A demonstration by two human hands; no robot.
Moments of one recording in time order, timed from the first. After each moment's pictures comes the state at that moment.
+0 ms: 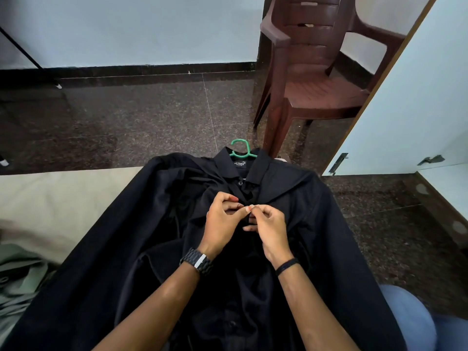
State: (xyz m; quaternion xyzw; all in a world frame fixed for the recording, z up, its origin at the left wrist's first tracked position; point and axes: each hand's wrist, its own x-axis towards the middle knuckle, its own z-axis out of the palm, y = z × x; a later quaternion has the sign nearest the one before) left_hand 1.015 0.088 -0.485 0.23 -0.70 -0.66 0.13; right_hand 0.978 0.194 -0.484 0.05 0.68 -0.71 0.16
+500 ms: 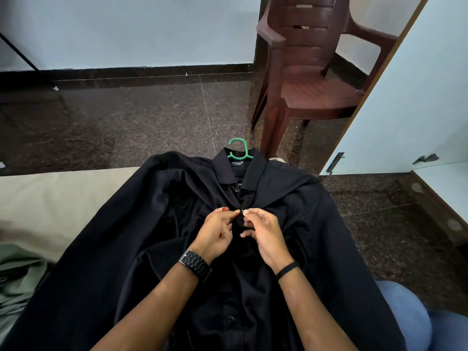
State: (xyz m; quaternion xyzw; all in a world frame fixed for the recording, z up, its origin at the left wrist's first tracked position) left_hand 1.023 0.089 -0.482 0.30 -0.34 -0.89 -0.02; right_hand 0.986 0.203 -0.488 0.02 0.65 -0.72 0.23
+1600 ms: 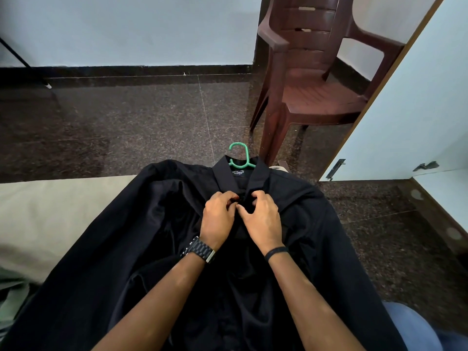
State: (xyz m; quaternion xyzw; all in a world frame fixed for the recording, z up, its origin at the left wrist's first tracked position) left_hand 0.971 0.066 -0.495 0.18 -0.89 -0.39 0.17; right_hand 0.937 0.172 -0.482 -0.11 0.94 -0.32 0.01
